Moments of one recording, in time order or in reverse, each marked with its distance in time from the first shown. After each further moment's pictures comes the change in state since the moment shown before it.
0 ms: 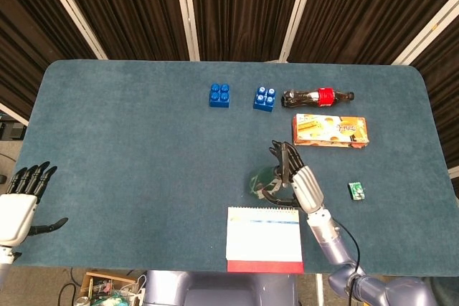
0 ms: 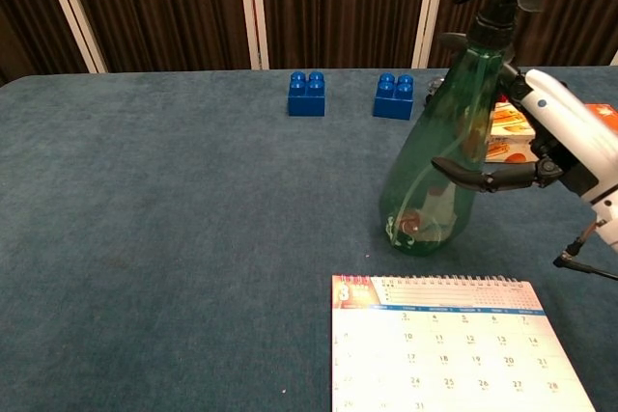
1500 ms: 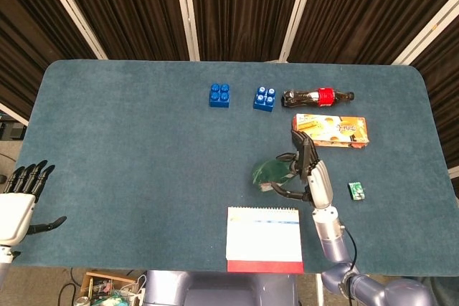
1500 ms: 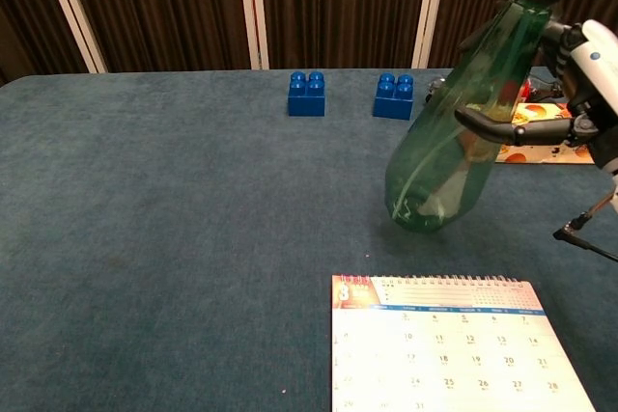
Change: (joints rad) left arm 0.000 -0.005 -0.006 0.001 -0.009 0.002 0.016; right arm -0.011 -0.050 0.095 0.029 0.025 0.096 0.126
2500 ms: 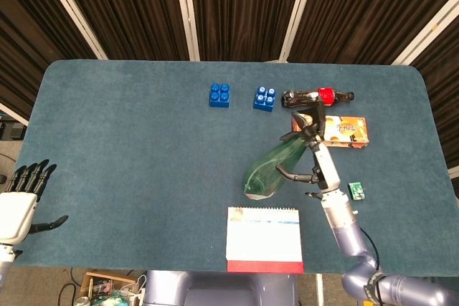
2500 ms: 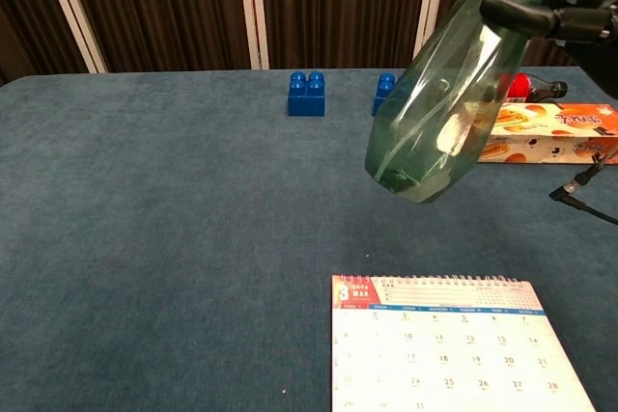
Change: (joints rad) left arm -0.003 -0.002 -0.003 -0.009 -0.003 -0.001 0.010; right arm 0.015 0.436 0.071 -0.772 0.203 -0.337 0.051
